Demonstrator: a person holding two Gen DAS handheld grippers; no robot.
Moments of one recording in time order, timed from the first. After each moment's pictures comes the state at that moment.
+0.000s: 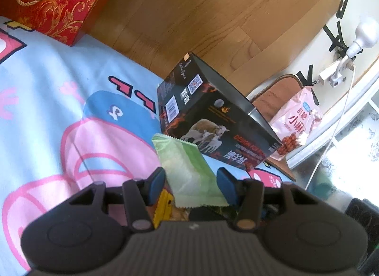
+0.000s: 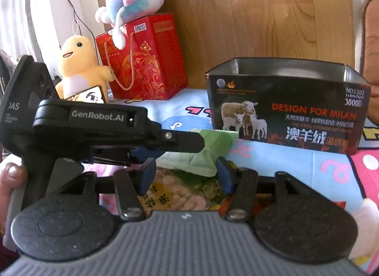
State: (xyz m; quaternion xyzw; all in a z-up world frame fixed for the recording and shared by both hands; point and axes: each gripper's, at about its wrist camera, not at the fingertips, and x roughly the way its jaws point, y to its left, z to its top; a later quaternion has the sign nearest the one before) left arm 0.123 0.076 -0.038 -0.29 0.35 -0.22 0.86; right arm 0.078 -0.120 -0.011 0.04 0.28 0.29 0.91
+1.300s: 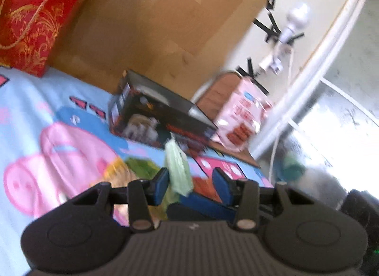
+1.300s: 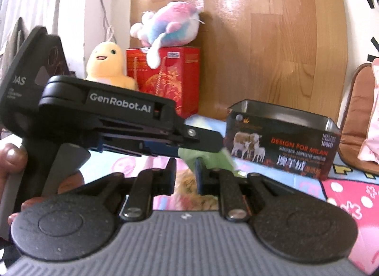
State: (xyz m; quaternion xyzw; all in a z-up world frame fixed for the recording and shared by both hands) left arm 0.029 0.058 0.002 -0.24 0.27 -0.30 0.88; right arm -0.010 -0.111 0.018 -0.04 0.19 0.29 0.94
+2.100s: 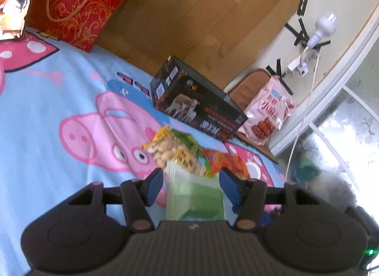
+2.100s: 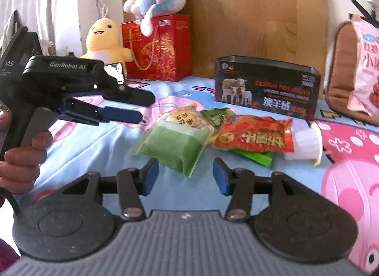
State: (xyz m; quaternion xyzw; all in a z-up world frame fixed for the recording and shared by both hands) left arm 0.003 0.095 -0.021 -0.27 0.32 -0.24 0.88; right arm -0.043 -0.141 -0.012 -0.02 0.26 0.27 0.93
